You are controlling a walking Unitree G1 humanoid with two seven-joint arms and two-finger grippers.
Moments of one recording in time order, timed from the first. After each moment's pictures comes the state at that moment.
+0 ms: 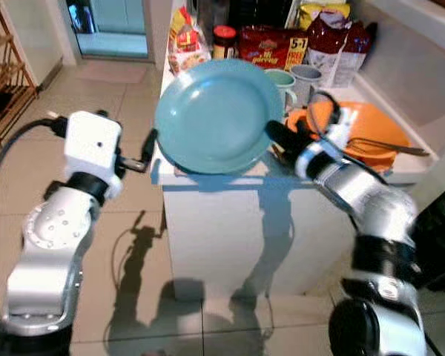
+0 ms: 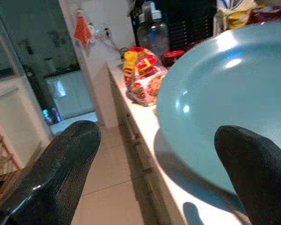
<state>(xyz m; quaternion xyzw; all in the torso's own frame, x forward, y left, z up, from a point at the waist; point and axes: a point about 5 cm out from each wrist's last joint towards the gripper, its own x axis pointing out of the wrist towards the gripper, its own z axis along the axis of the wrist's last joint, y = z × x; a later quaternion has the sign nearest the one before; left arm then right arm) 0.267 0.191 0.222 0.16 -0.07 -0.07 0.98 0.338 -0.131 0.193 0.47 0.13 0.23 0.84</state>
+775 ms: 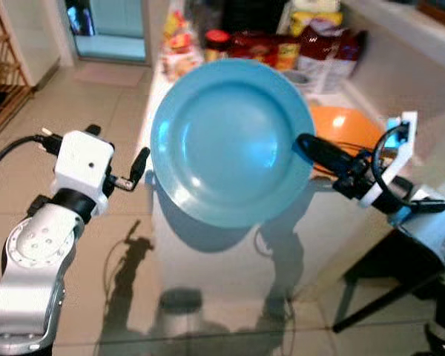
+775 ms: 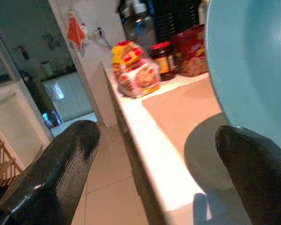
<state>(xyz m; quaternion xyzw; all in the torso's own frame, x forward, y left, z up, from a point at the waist) 0.253 0.202 0.209 0.19 -0.06 -0.10 0.97 0.272 -0.183 0.217 0.27 0.05 0.38 0.88</state>
